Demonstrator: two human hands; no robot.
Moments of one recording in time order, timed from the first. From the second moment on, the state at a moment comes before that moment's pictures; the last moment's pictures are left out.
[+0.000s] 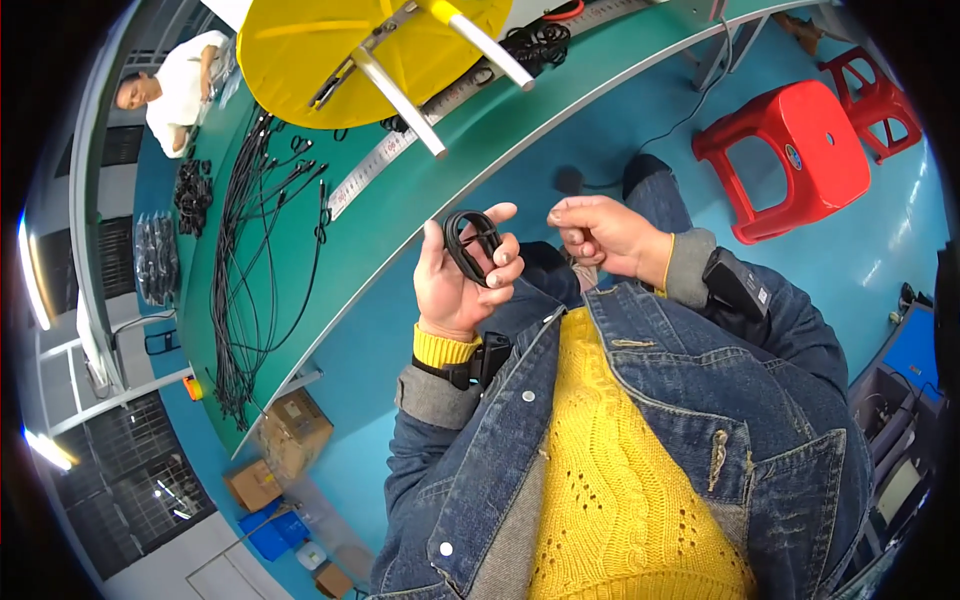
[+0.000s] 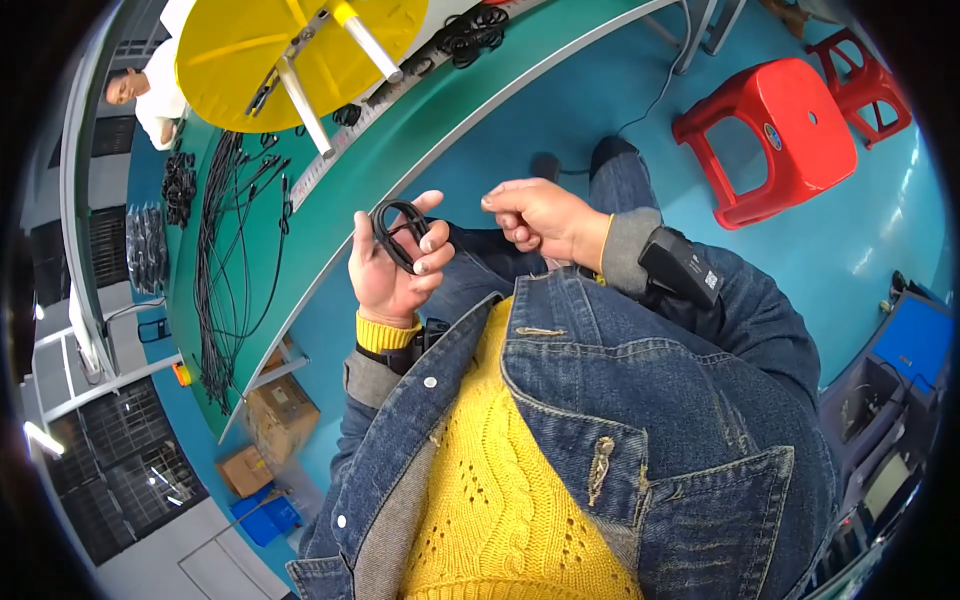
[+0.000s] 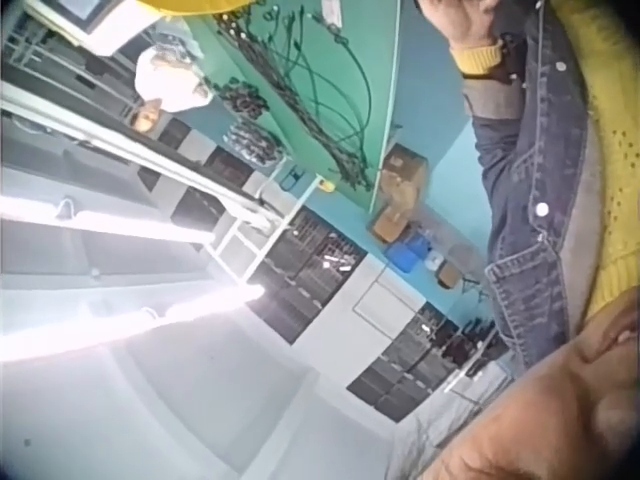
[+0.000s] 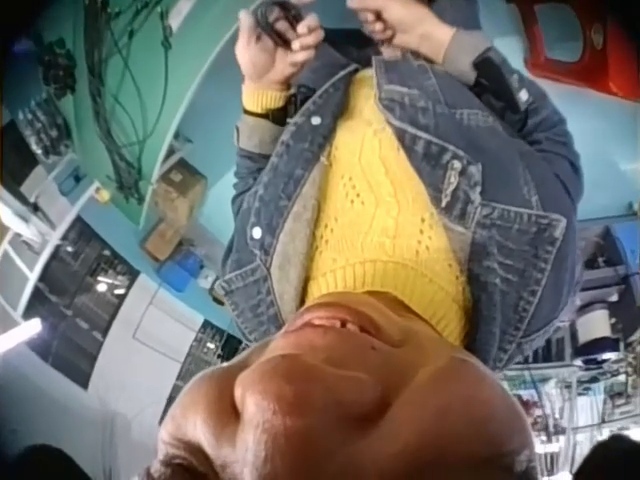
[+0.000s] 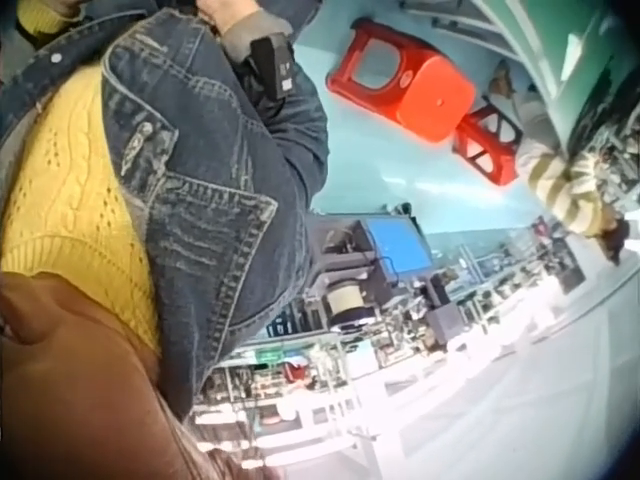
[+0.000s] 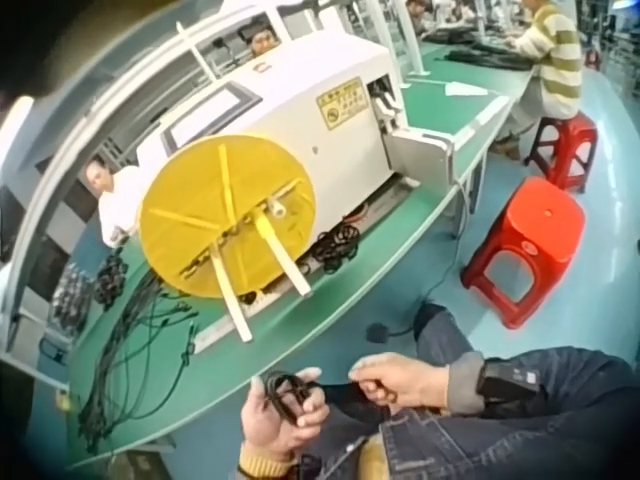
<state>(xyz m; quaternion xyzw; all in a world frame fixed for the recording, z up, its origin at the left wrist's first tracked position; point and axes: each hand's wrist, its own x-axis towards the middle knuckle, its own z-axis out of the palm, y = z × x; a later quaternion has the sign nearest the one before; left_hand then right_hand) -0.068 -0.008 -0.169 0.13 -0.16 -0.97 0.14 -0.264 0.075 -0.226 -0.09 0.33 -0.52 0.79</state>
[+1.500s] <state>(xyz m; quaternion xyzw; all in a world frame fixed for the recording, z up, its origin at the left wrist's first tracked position) 0.084 -0.126 -0.086 0.40 -0.73 -0.45 0.33 -0.244 0.064 -0.258 -0.54 0.50 -0.11 0.67</state>
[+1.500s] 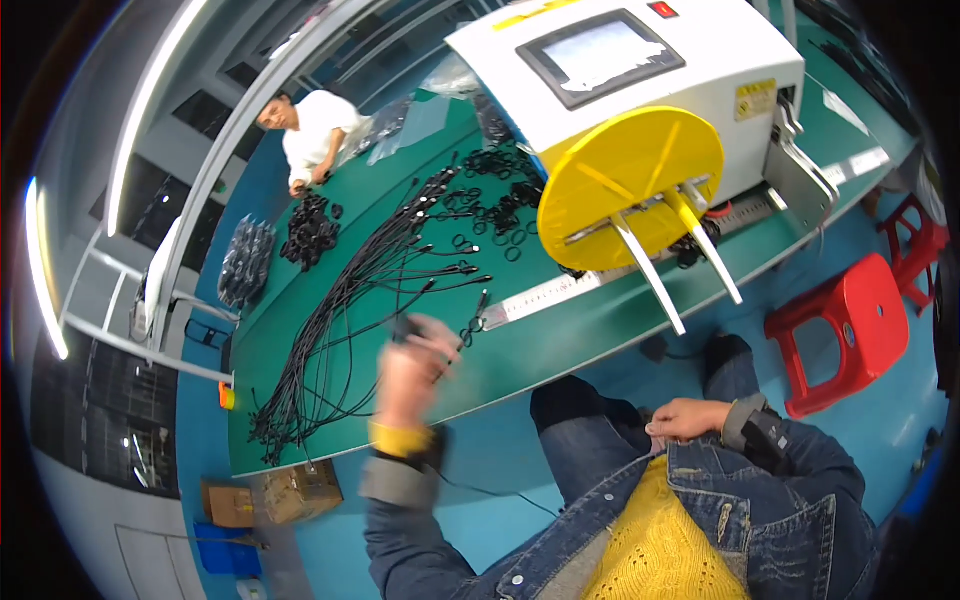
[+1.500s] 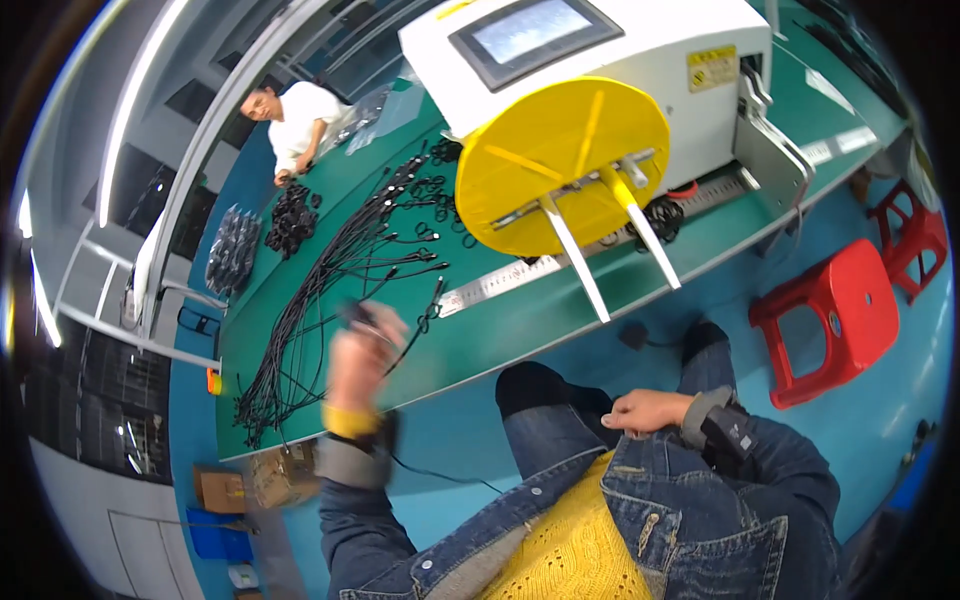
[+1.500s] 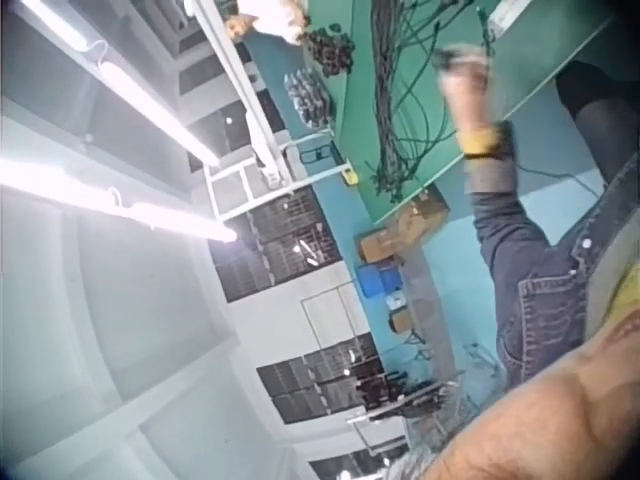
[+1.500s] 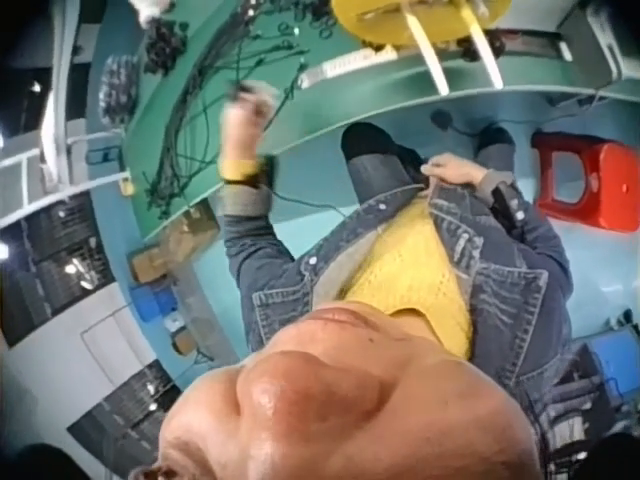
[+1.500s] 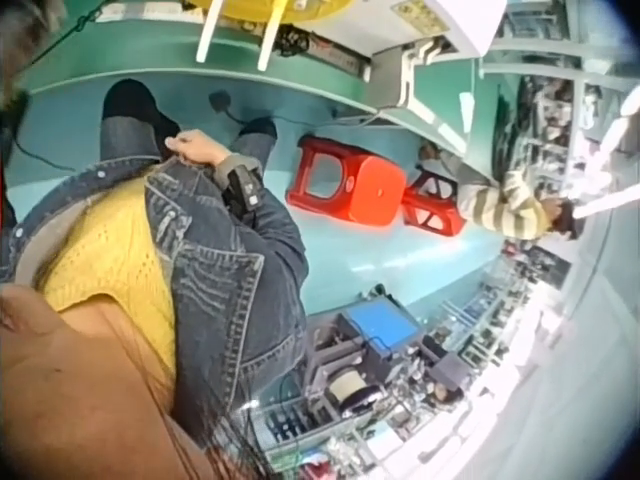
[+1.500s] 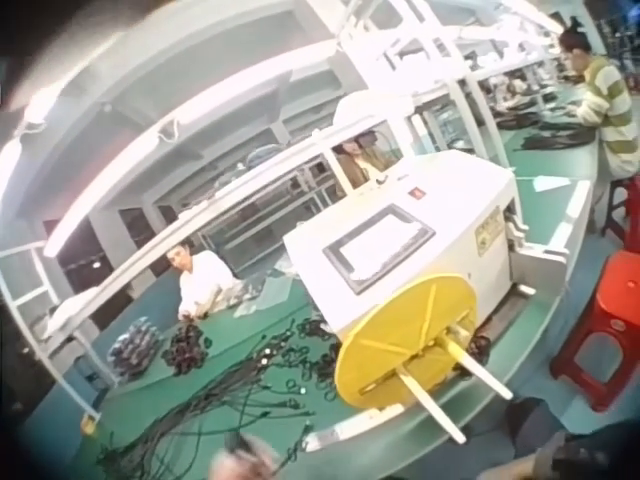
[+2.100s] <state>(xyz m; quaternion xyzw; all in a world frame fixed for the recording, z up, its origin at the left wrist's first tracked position) 0.108 -0.140 -0.161 0.49 -0.84 -0.09 0.20 -0.250 0.074 -0.248 -0.59 0.49 -0.18 0.62</state>
